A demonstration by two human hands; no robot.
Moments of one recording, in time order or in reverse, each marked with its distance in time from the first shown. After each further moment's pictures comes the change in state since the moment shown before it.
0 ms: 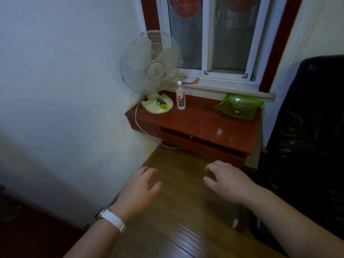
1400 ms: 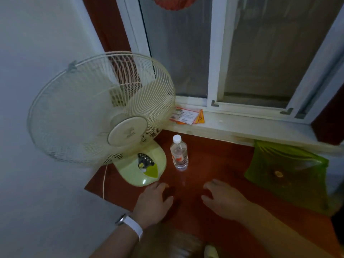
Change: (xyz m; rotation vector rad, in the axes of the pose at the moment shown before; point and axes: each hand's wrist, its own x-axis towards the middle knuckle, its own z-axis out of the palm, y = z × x) left_hand 0.621 -0.064 0.001 0.080 -0.245 0.067; right_hand 0.567 0.106 -0.064 0.110 -0.155 0.169
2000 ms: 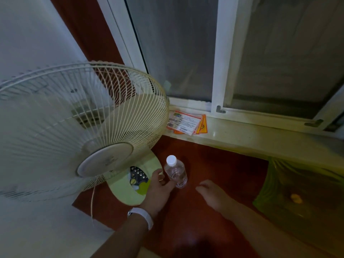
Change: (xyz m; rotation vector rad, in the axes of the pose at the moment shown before) left_hand 0.140 0.035 -0.001 -0.857 0.098 -0.337; right_hand 0.143 0.037 -0.007 0.819 -0.093 0.306
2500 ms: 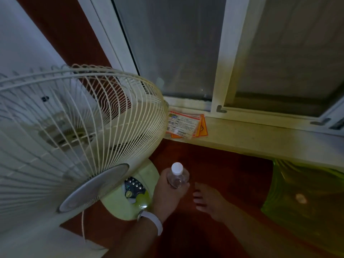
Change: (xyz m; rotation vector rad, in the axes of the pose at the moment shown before) left_hand 0.047 0.001 0.014 0.067 -0.023 0.131; right_hand 0.065 0.004 0.031 0.656 0.015 0.337
